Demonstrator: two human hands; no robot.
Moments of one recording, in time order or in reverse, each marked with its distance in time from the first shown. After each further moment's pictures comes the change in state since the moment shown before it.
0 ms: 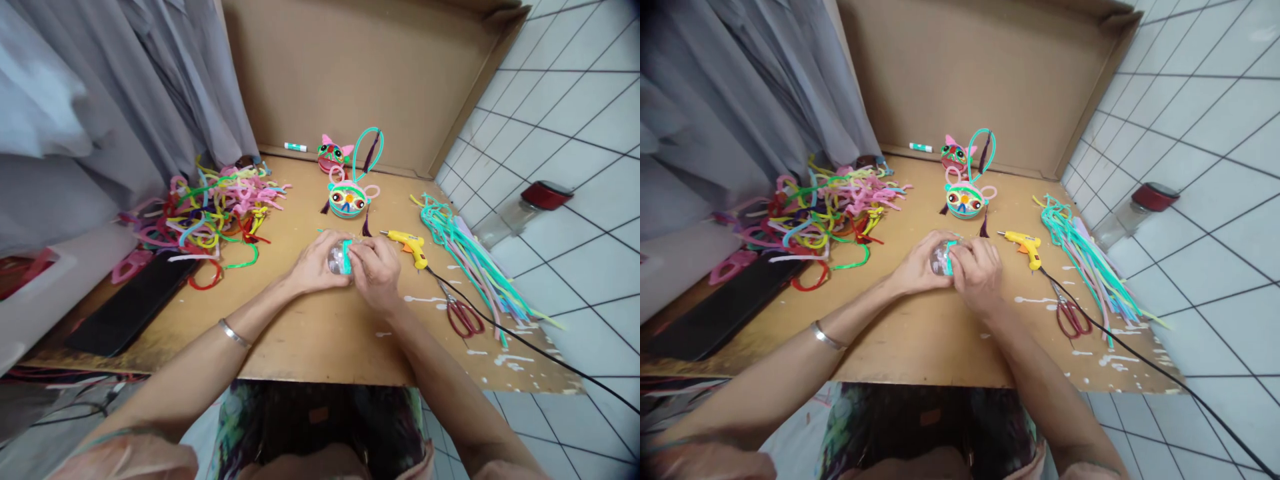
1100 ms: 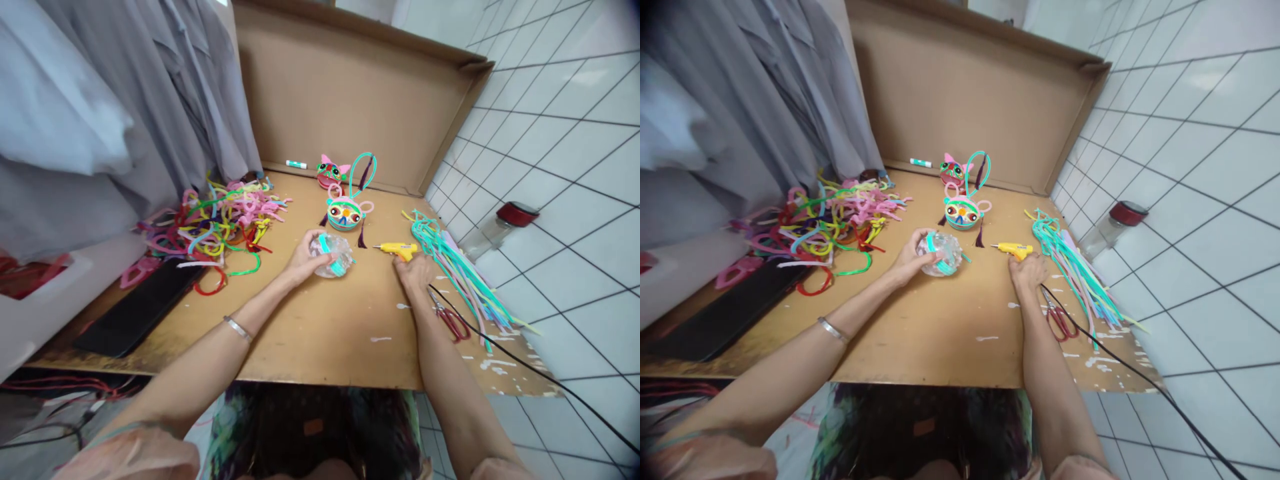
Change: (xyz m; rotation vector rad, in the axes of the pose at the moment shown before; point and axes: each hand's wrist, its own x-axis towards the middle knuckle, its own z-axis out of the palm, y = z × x) left_hand 0.010 -0.017 -0.007 -0.445 0.239 -0.463; right_hand -0.012 0.116 -0.014 -0.598 -0.252 0.956
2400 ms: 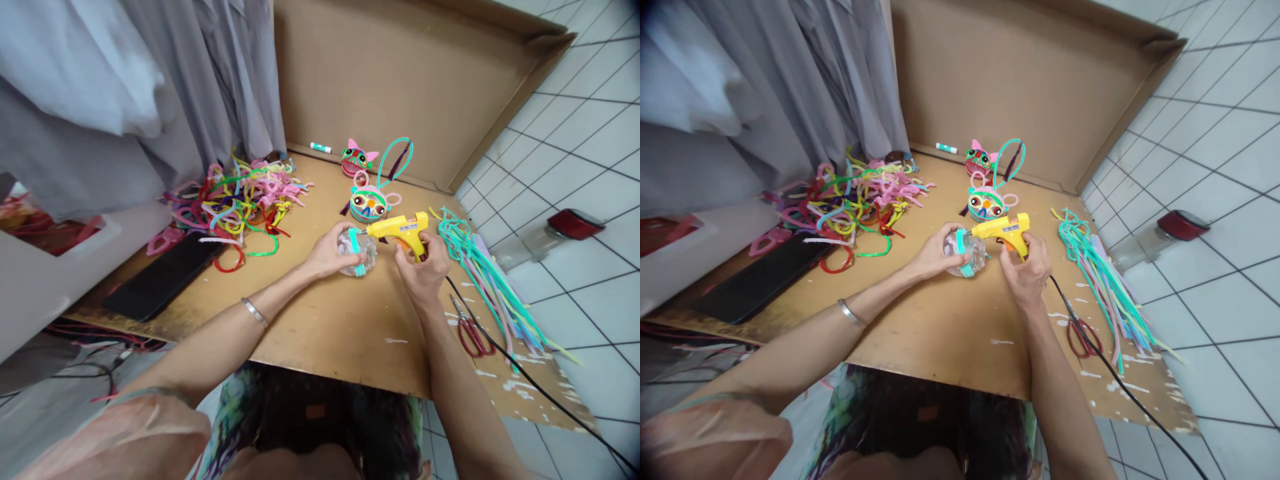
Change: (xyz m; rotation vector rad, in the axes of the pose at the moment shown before) left_hand -0.007 0.007 0.007 0.239 -0.055 0.033; right_hand -0.037 -0.040 -0.028 0.551 0.310 -0.671
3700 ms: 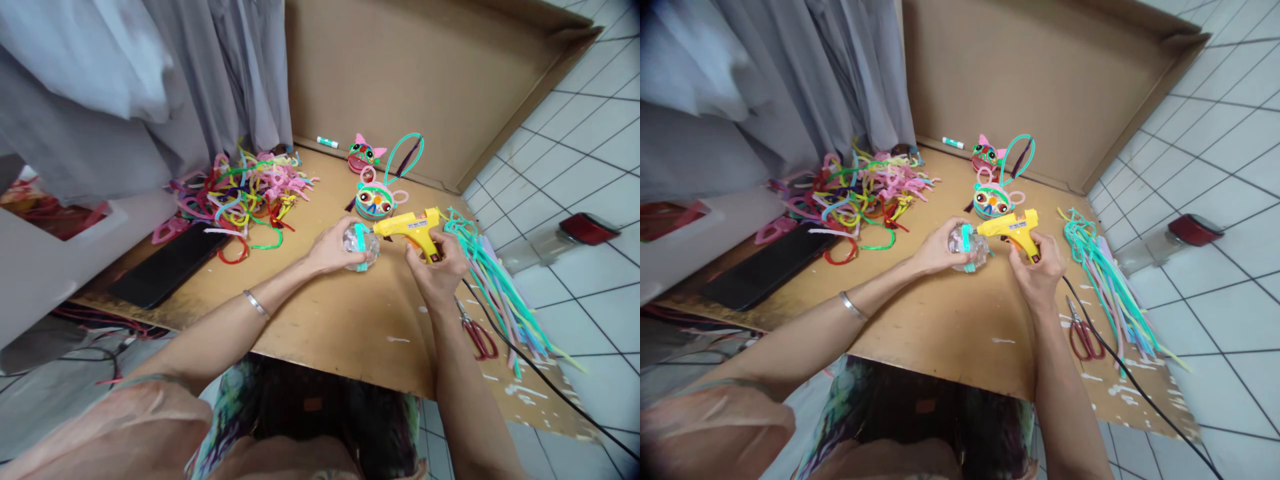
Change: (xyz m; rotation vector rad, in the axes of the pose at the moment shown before) left_hand -0.001 0.006 -0.004 0.171 0.019 0.047; right_hand 0.010 0.003 -0.012 0.058 0.049 -0.132
